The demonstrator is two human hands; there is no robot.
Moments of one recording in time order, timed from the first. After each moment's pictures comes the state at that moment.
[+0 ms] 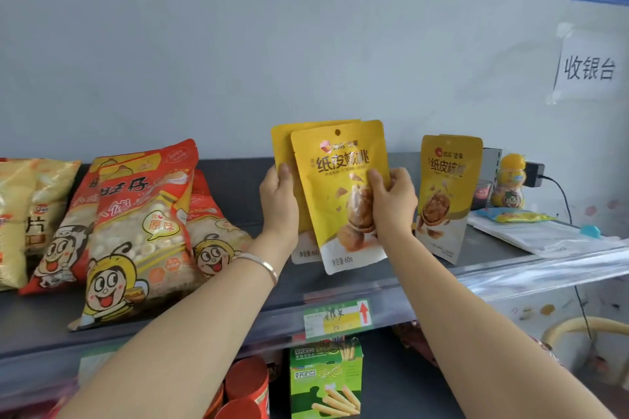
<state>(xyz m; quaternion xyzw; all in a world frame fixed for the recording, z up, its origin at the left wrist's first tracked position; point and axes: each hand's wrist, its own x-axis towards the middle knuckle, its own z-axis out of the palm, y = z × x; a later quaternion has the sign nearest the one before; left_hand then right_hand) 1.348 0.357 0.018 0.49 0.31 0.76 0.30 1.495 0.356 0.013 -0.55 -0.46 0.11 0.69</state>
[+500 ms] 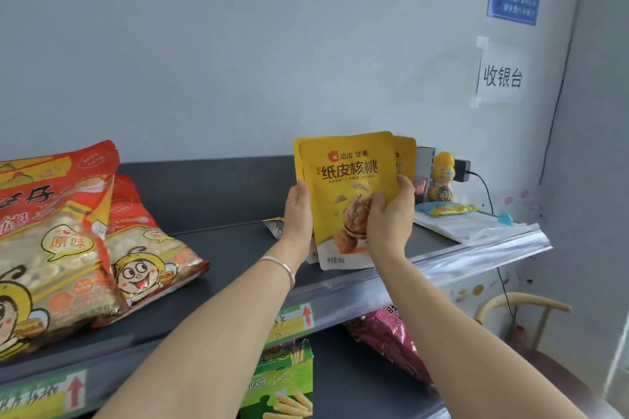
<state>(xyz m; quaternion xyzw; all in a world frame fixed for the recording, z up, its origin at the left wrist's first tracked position) 1.449 0.376 -0.008 0.56 0.30 0.61 0.48 1.569 0.336 -0.013 -0.60 -0.41 -0.02 0.68</state>
